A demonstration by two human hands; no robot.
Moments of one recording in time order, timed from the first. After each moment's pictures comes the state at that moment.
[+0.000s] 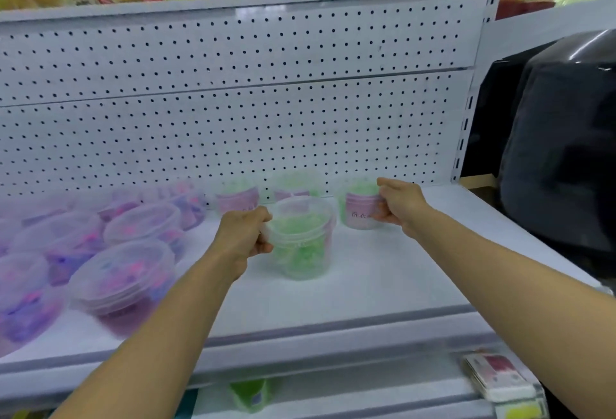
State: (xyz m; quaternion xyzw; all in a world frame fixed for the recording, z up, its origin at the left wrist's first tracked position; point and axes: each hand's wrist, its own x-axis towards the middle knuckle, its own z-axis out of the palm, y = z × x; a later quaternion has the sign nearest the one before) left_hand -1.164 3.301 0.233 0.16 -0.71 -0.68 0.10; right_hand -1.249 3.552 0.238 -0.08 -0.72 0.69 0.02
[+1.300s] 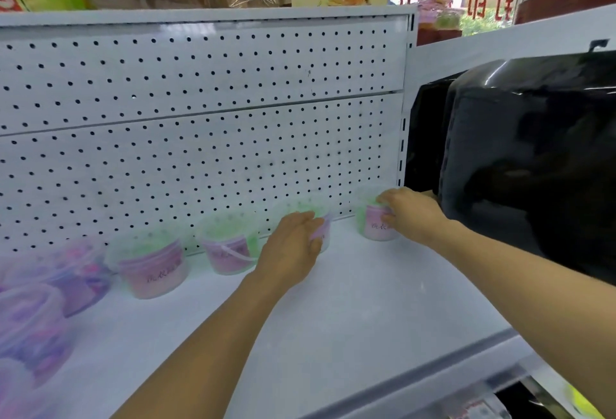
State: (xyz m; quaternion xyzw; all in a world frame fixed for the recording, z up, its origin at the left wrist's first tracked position) left_hand -1.270 3.426 0.226 -0.22 -0.95 -0.16 0.16; right_hand -1.311 3.675 0.242 0.08 -0.98 0.01 0.17
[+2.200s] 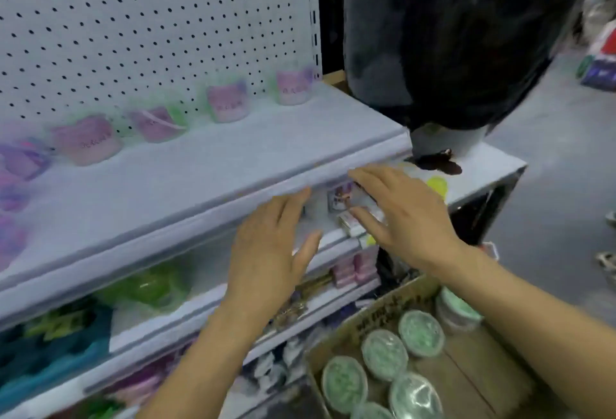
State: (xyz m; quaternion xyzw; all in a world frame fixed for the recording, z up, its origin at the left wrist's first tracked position) left_hand -0.988 3.490 0.139 -0.28 -0.92 -0.17 0.23; right_hand -0.978 3.707 0.146 0.13 -0.94 0.07 0.29
